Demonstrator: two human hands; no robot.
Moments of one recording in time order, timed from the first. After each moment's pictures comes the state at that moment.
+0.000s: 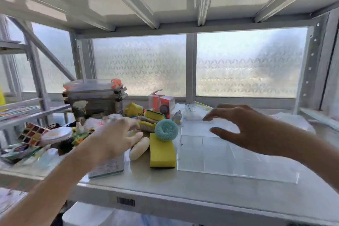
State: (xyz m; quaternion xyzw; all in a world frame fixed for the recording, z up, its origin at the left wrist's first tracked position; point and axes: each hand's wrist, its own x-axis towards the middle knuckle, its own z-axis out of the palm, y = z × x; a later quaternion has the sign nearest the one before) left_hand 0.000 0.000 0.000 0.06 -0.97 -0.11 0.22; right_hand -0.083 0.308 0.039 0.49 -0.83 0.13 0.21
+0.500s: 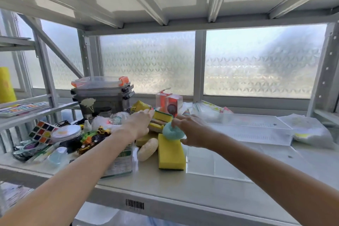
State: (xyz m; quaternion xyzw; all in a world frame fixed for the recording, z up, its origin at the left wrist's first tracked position) left_hand -0.106 -0.038 -0.018 0.09 -0.98 0.08 0.15; right_hand -0.168 0.163 -0.021 0.52 -0.83 0.01 0.20
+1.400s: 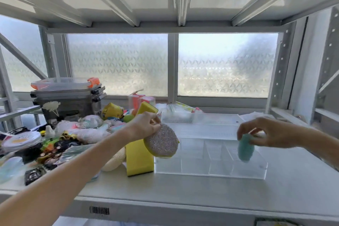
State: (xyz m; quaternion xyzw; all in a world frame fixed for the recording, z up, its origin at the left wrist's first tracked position) left_hand -0.117 0.059 -0.003 -0.02 -0.95 -0.27 0.14; right_hand -0.182 0.427 0.018 0.38 -0.92 0.10 0.02
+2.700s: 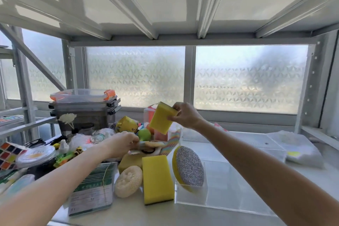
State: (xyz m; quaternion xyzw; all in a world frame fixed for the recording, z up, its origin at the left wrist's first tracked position) left_hand -0.137 -0.087 -0.029 -0.01 -0.99 -0.02 0.10; right_hand -0.258 0.137 0.036 0.37 -0.85 0.34 0.15
